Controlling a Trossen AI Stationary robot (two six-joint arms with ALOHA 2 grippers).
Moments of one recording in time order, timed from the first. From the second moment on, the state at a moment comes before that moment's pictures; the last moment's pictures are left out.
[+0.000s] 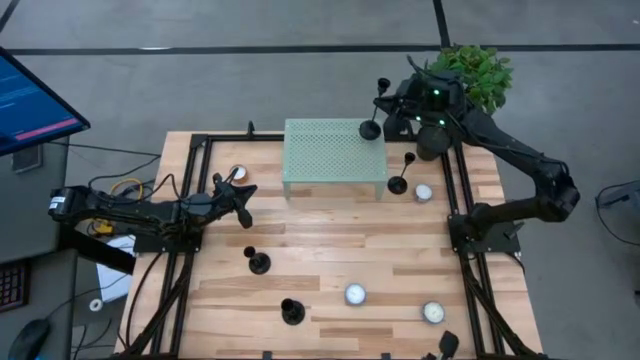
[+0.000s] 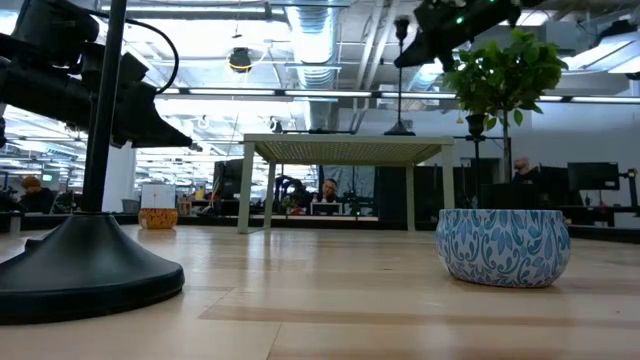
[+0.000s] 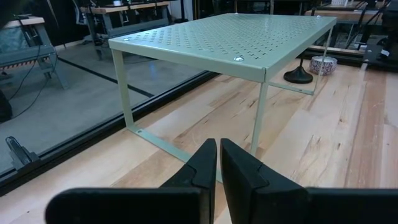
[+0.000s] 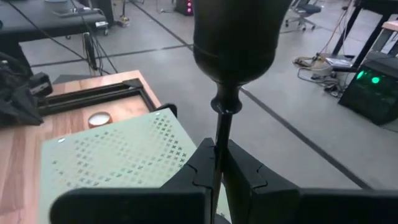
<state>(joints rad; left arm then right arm) 0.00 0.47 0.01 0.41 -0.65 -0.06 -0.76 1.27 1.19 -0.22 -0.22 -0.16</state>
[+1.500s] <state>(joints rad) 0.00 0.47 0.01 0.41 -0.65 -0.06 -0.83 1.39 1.19 -0.15 -0.29 -0.16</state>
